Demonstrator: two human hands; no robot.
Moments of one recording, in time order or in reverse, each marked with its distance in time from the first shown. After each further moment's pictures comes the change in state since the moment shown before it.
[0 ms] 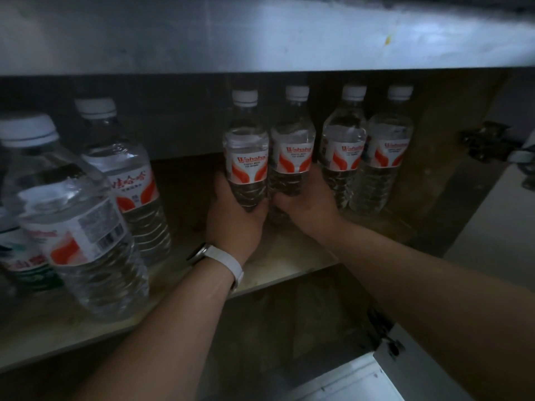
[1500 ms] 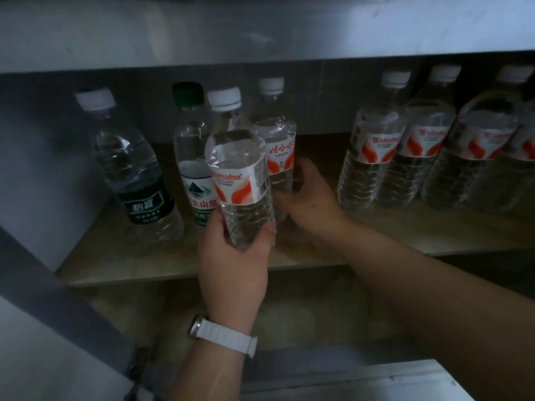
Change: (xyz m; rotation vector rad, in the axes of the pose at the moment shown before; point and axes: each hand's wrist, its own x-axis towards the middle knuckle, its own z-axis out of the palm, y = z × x) left_hand -0.105 -0.034 -0.161 -0.061 0.383 -0.103; right_hand -0.033 -0.103 0.140 0.194 -0.358 0.338
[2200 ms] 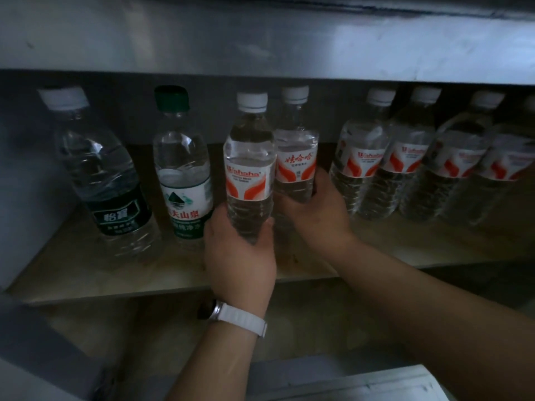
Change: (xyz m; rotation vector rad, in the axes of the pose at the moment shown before) left_hand 0.017 -0.001 0.042 0.167 0.085 0.052; right_hand -0.002 0.012 -0.020 -0.130 0.256 -0.017
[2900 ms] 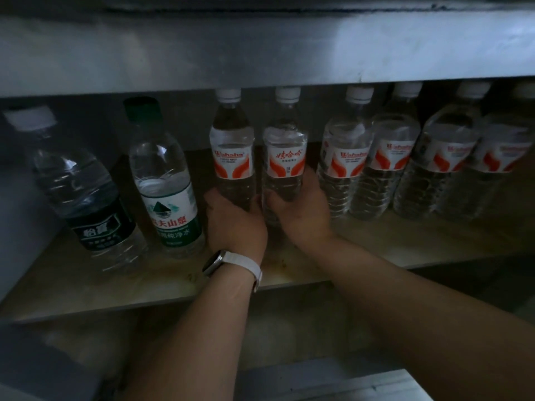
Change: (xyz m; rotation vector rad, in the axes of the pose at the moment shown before) left_hand 0.044 0.013 0.047 0.040 -0.046 -0.202; right_hand 0.021 0.018 0.008 -0.004 0.075 -0.088
